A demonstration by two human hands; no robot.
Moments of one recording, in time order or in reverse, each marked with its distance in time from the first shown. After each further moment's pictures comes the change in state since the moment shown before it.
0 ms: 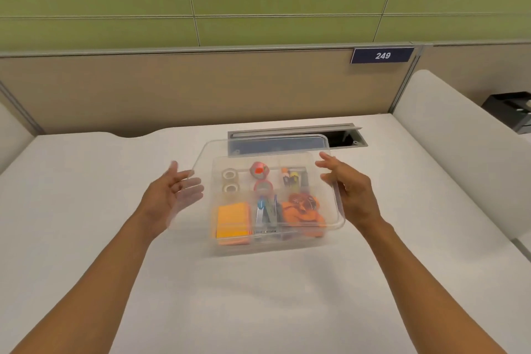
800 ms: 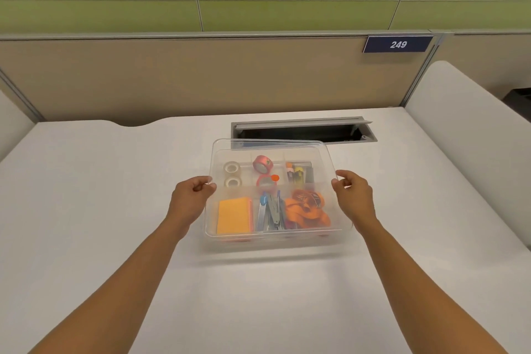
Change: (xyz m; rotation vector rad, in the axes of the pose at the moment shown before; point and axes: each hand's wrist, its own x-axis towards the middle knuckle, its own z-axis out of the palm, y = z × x) left_hand 0.023 -0.051 0.025 0.623 0.240 0.170; right_hand -0.009 0.058 0.042 0.065 0.026 0.836
